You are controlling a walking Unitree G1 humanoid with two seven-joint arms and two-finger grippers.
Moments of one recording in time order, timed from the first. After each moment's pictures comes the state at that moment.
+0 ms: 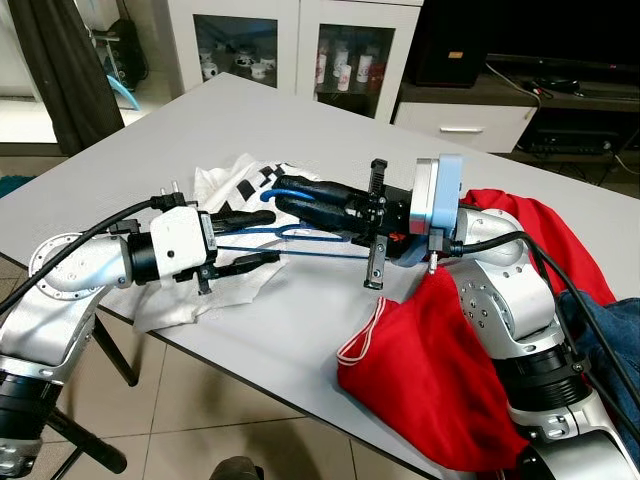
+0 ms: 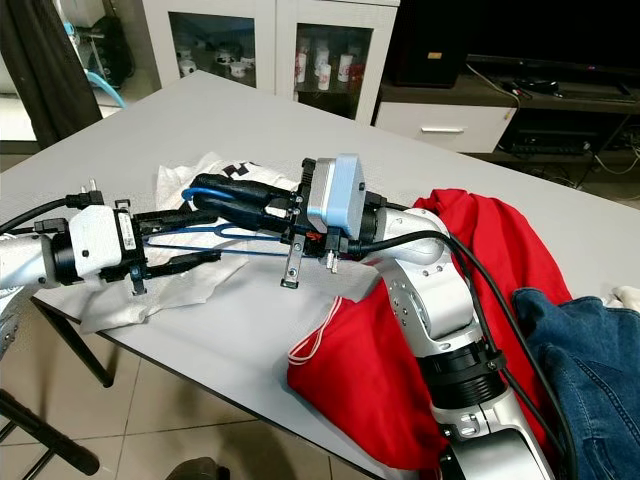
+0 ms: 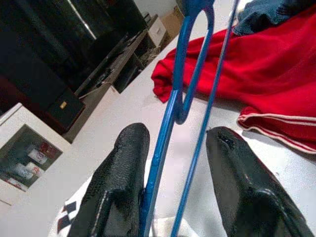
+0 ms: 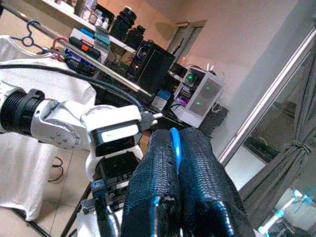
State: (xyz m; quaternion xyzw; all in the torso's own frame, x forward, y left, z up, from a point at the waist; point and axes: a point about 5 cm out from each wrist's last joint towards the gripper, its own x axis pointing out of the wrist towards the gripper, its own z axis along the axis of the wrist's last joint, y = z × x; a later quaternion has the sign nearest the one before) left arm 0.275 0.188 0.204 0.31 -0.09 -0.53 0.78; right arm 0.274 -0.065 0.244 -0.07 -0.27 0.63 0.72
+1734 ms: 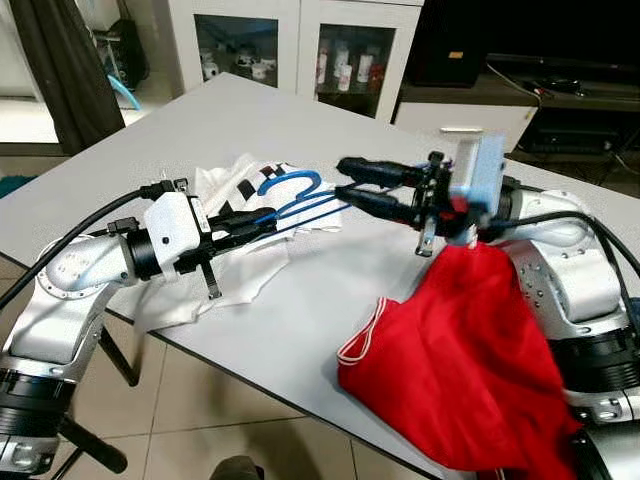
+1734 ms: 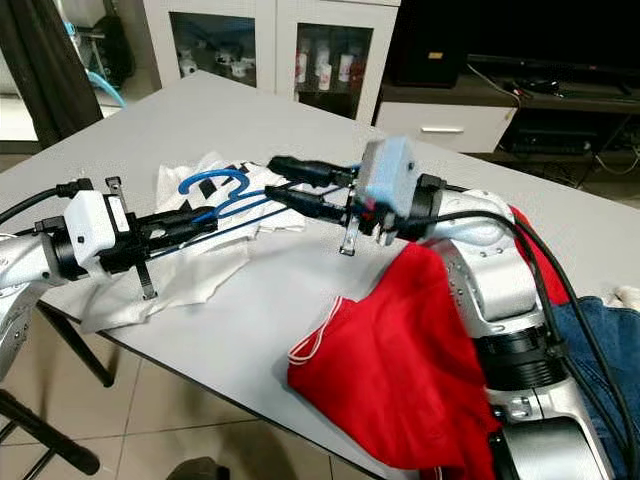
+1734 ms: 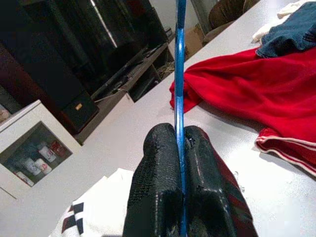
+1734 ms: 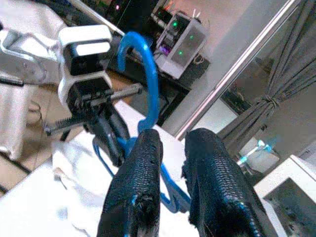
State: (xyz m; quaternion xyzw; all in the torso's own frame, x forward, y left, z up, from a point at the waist) left arm 0.281 0.189 0.203 0.26 -0.11 -0.50 0.82; right arm 0.293 -0.115 0.245 -0.19 -0.21 0.59 0.76
